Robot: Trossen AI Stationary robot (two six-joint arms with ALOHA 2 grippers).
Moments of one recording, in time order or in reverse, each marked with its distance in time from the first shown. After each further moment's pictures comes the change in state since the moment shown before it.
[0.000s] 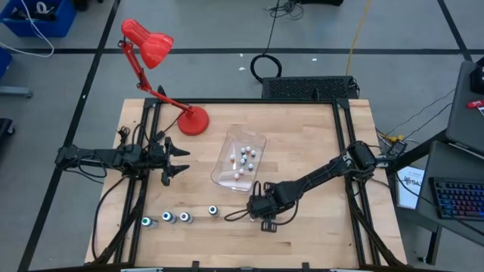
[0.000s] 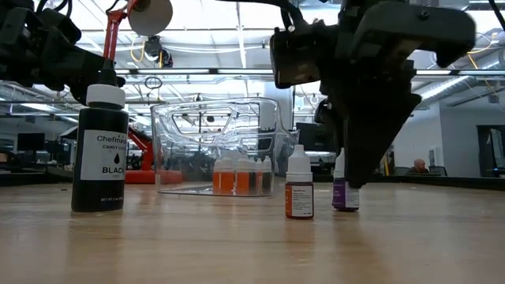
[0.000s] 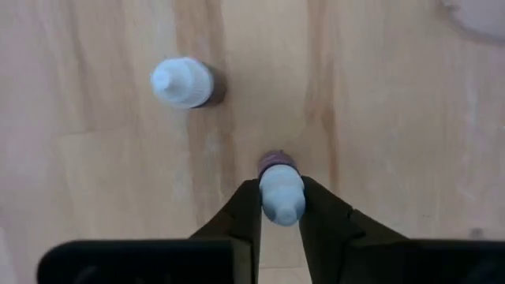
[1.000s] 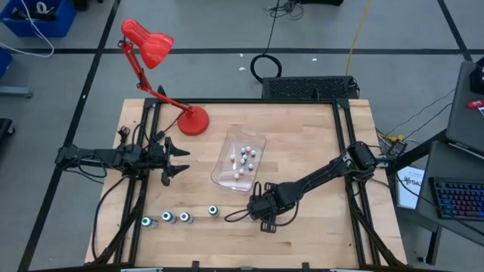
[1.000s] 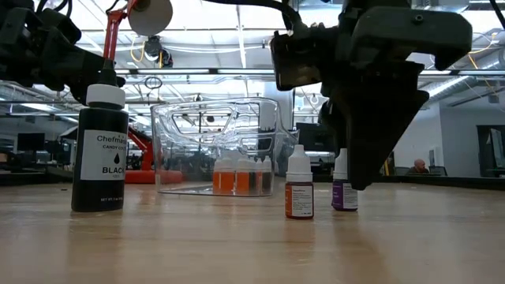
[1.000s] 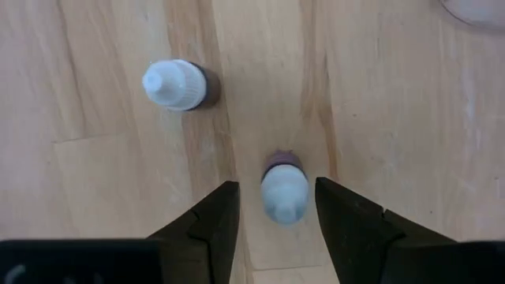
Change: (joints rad) left arm 0.000 0.000 0.000 0.000 0.000 0.000; right arm 0.008 0.002 0.000 -0.001 0.020 0.048
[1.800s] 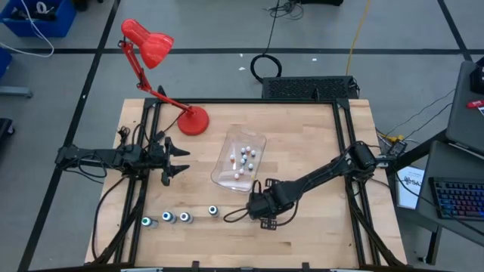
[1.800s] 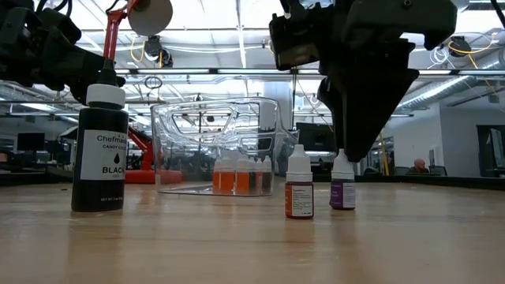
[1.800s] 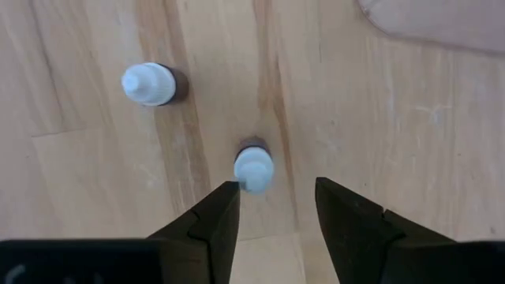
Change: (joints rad) left arm 0.000 0.000 0.000 0.000 0.000 0.000; right arm -0.001 0.000 0.105 -0.192 0.080 -0.004
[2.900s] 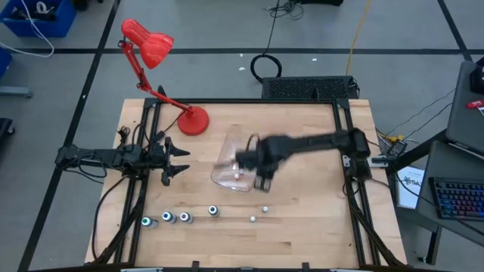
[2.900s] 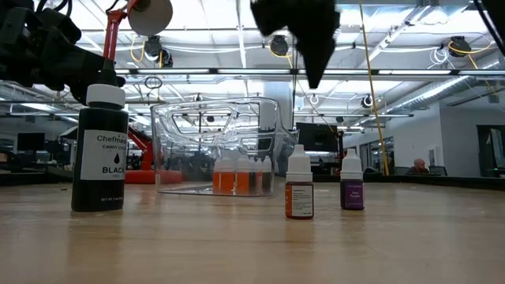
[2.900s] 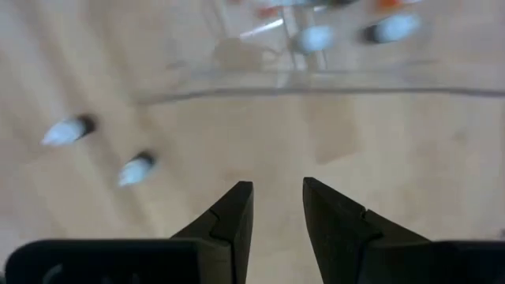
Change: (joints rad) left arm 0.000 0.000 0.000 0.000 0.000 0.000; right arm -0.276 -0.002 0.423 -0.542 -0.034 -0.115
